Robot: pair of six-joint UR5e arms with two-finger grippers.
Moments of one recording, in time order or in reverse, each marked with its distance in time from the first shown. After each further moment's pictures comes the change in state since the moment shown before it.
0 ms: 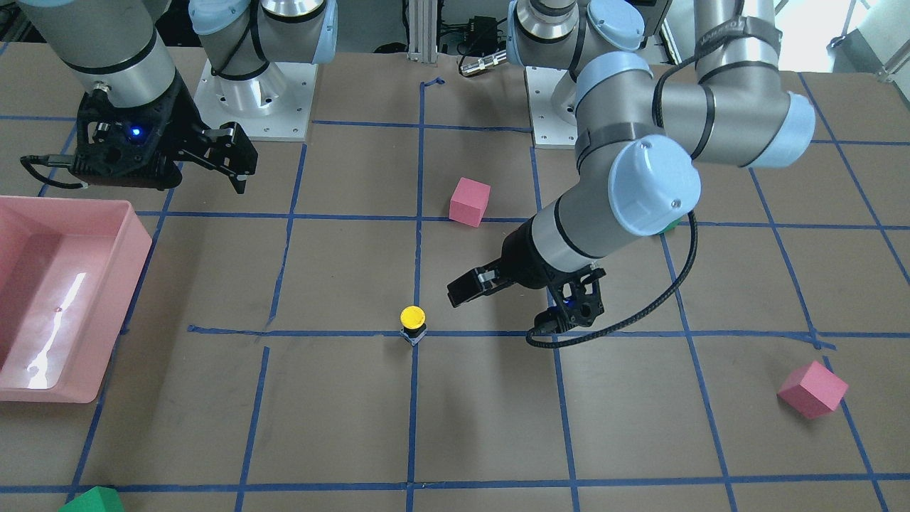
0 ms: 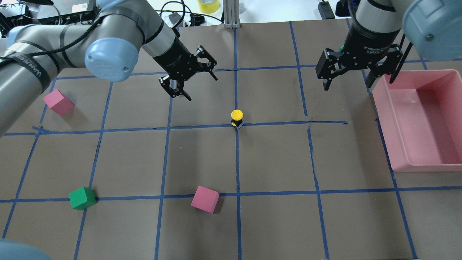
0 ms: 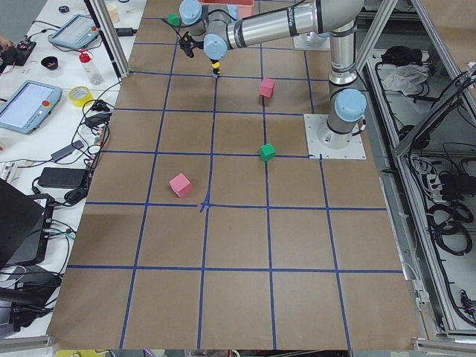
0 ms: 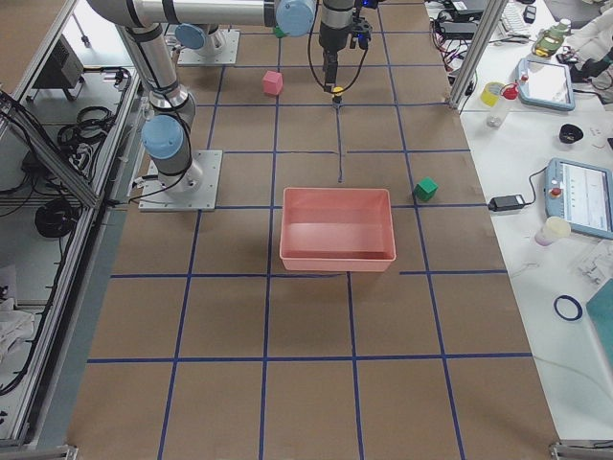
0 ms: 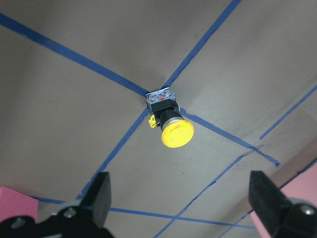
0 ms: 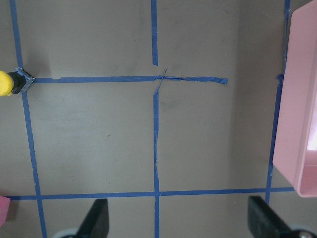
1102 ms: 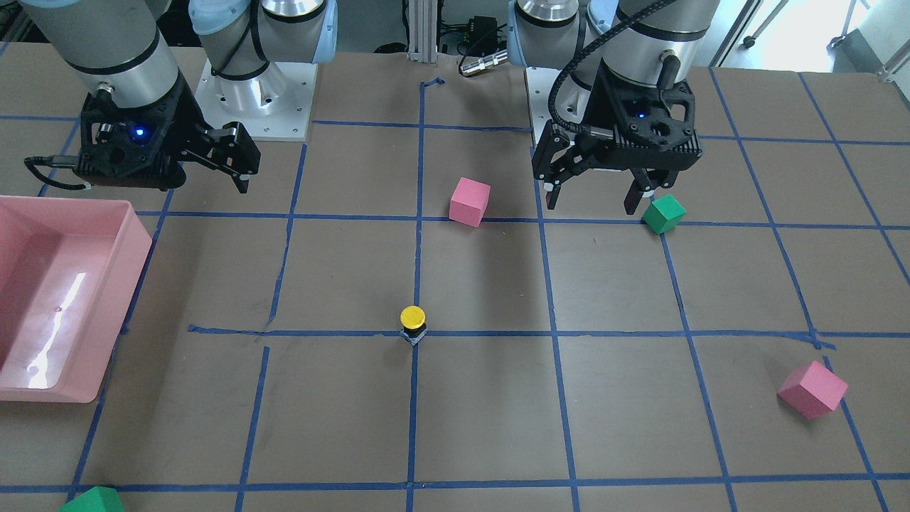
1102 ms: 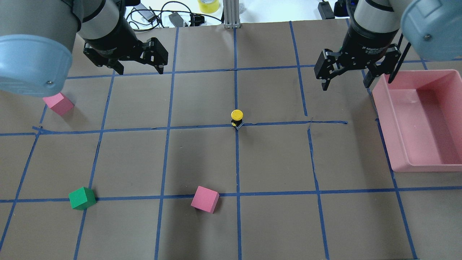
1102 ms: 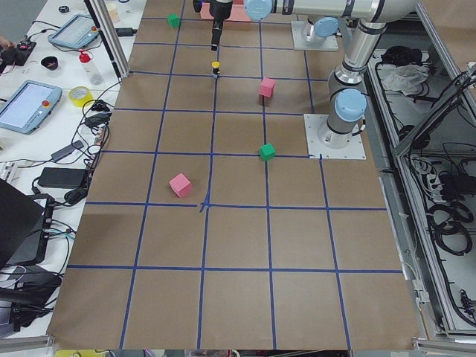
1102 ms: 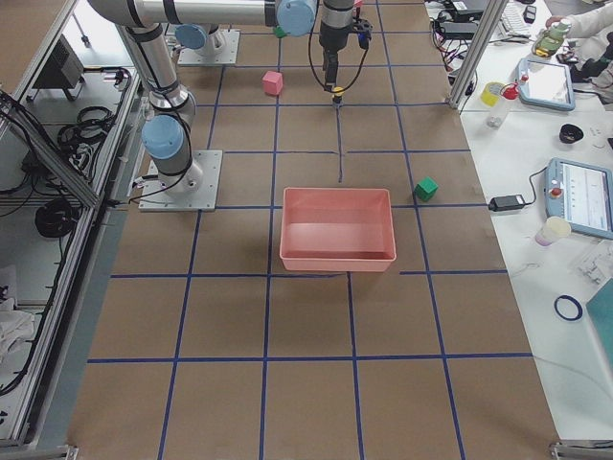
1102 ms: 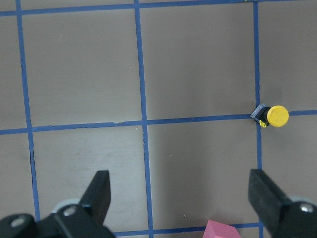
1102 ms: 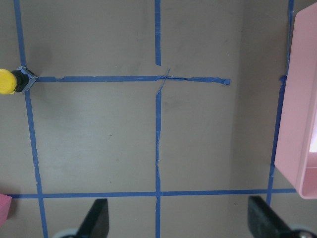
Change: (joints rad) left arm 0.008 0.277 -0.033 -0.028 0.358 0.456; right arm 0.004 0.002 -0.002 0.002 0.004 -0.006
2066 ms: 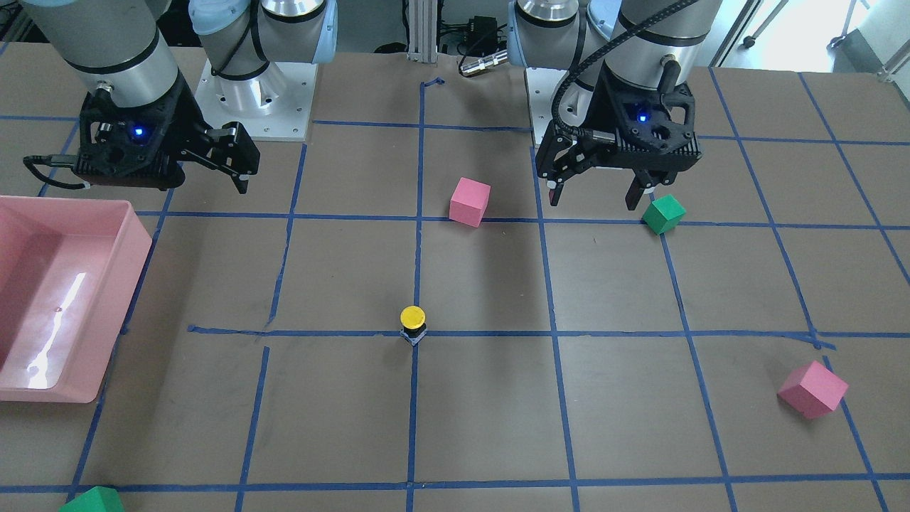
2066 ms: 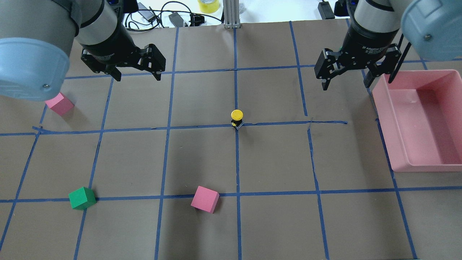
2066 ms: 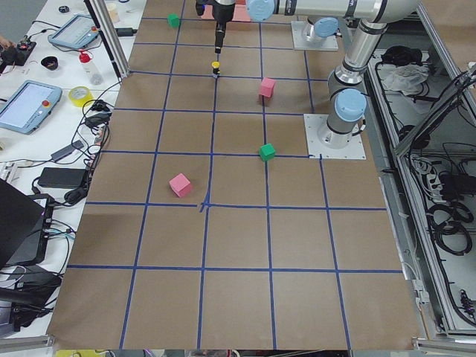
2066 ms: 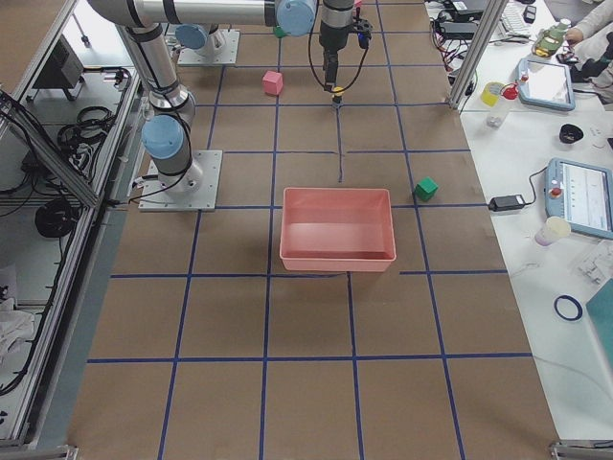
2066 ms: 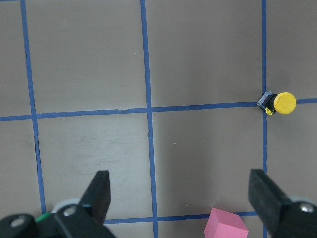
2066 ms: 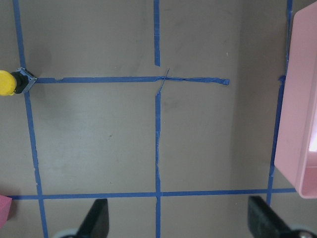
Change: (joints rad) left arm 0.009 0.009 -0.020 -0.023 0.002 0.001; right arm 0.000 -0.001 0.000 -0.002 -0.001 0.005
